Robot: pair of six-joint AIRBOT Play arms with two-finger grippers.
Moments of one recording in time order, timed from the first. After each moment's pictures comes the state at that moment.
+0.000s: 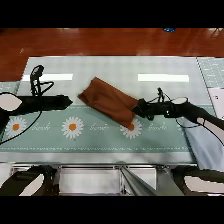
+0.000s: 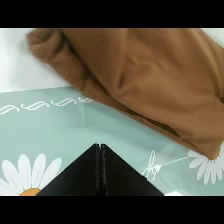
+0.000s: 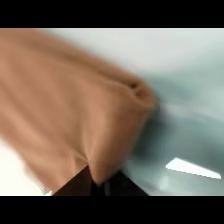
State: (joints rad) left arm -0.08 -0.93 0.71 0.96 -0.87 -1.35; right arm 0.17 -1.47 0.75 -0.34 0.81 1.28
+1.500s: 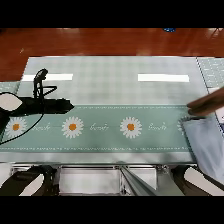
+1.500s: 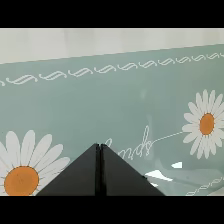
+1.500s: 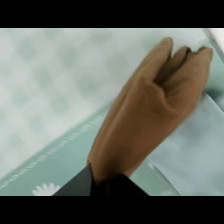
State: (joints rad) left arm -0.08 -0.93 0.71 0.95 -0.97 -1.35; right arm -0.58 -1.16 1.80 -1.32 1.81 1.85
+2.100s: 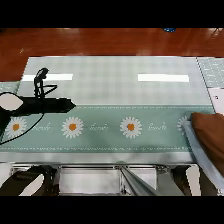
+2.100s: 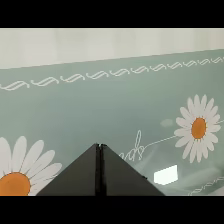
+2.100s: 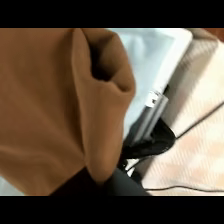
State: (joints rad) left arm -0.10 -0.93 0.71 0.92 -0.94 -1.34; right arm -1.05 -0.72 0.94 -1.79 1.81 1.75
